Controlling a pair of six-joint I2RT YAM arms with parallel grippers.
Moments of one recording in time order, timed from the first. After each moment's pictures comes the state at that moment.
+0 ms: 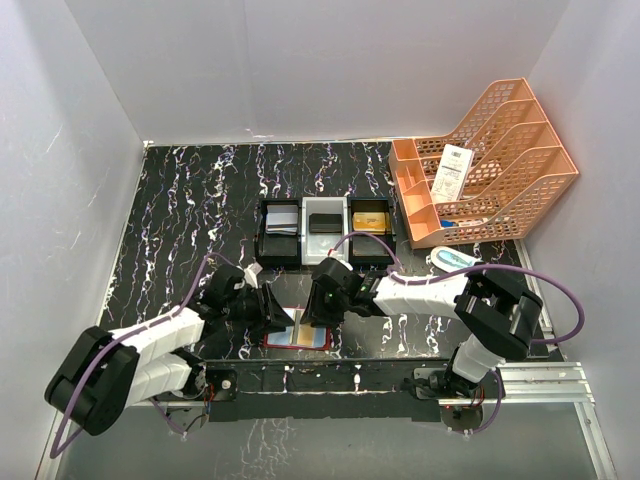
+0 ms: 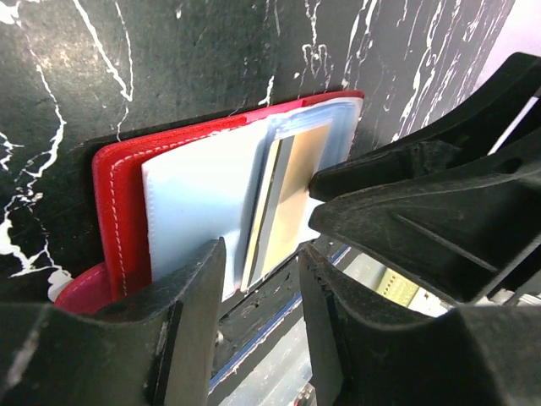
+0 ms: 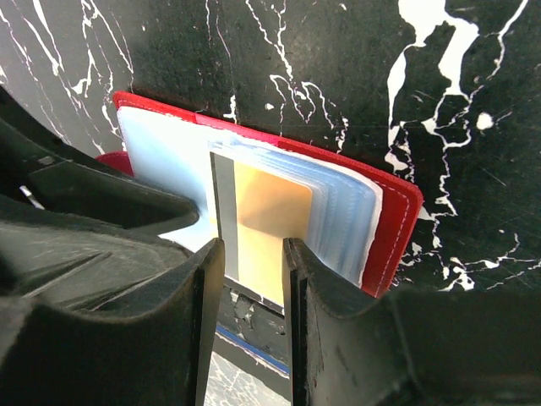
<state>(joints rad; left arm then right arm) -0.53 1.10 0.25 0.00 0.55 -0.94 1.02 1.59 0.81 -0.18 -0.08 1.18</state>
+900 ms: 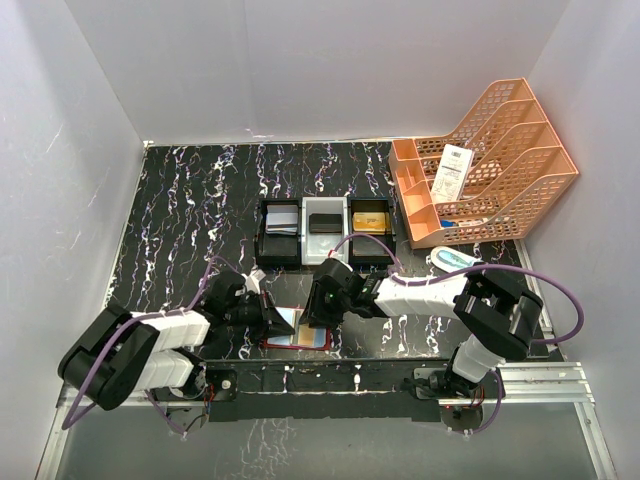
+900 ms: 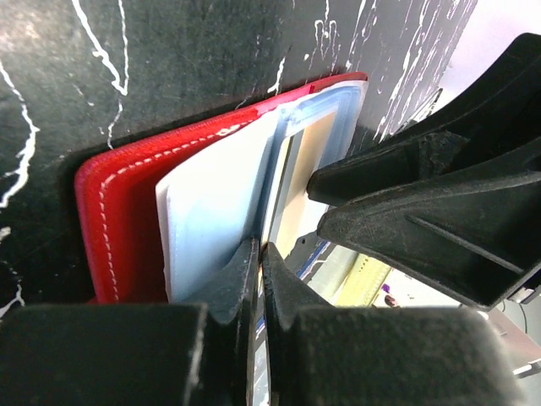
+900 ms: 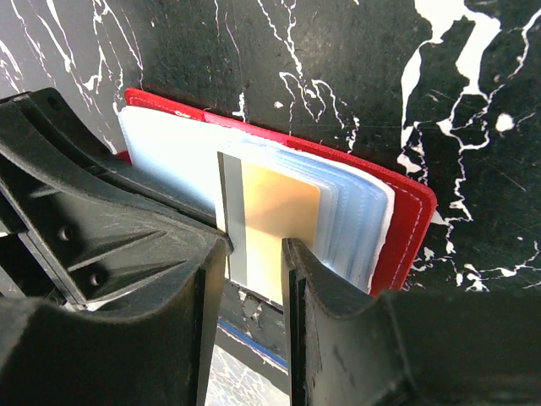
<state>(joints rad) -0.53 1.27 0.15 0.31 0.66 -1.03 1.02 1.59 0.79 -0.12 -0.11 1.20</state>
